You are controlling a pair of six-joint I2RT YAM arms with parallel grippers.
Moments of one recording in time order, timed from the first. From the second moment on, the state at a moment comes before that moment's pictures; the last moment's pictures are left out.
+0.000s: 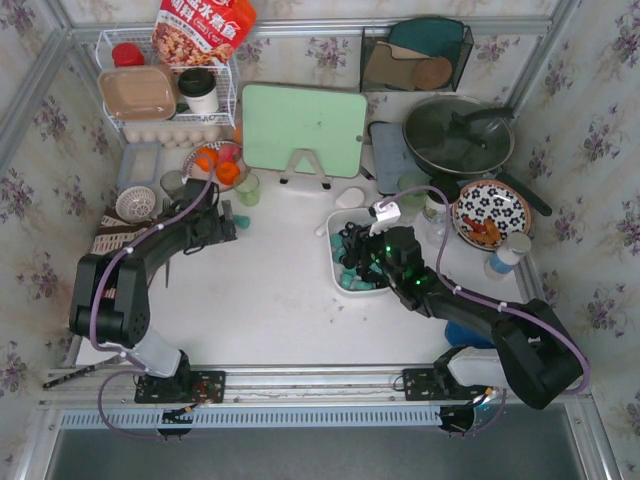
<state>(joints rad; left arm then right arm) -0.20 1.59 0.97 -0.34 -0.14 -0.30 0.58 1.27 0.49 0.51 0.06 0.24</state>
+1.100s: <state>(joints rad) 0.00 1.95 1.34 -0.54 0.13 -0.29 0.58 1.26 0.48 0.53 -0.06 0.27</state>
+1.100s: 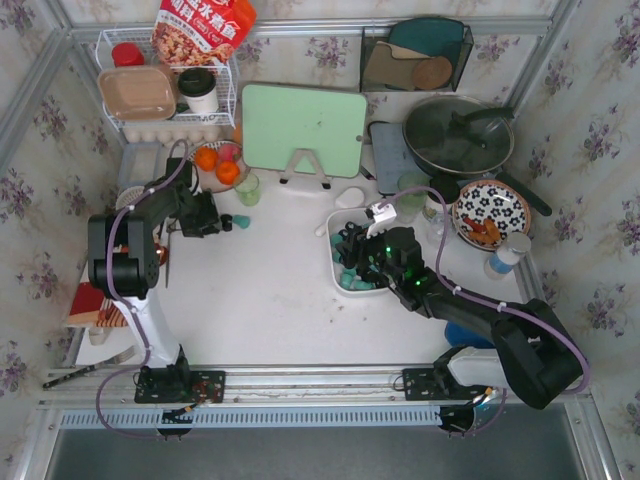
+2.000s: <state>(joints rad) -0.40 1.28 0.82 -0.21 0.08 -0.09 0.58 1.27 0.48 0.53 -0.06 0.27</state>
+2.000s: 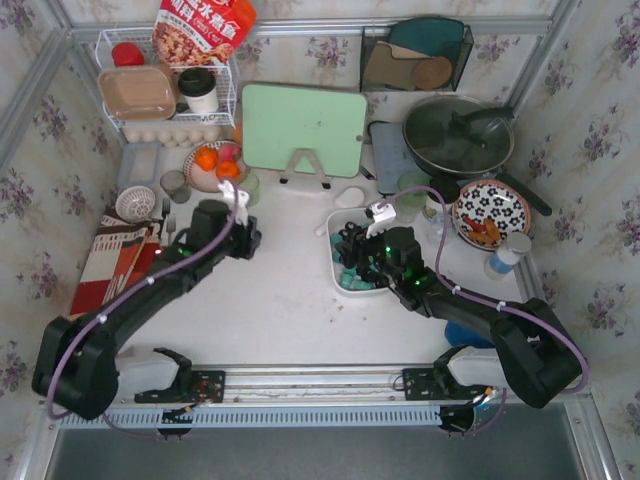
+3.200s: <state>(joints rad) -0.88 1.27 0.62 0.26 0.21 0.54 0.61 1.15 0.47 0.54 -0.15 0.29</state>
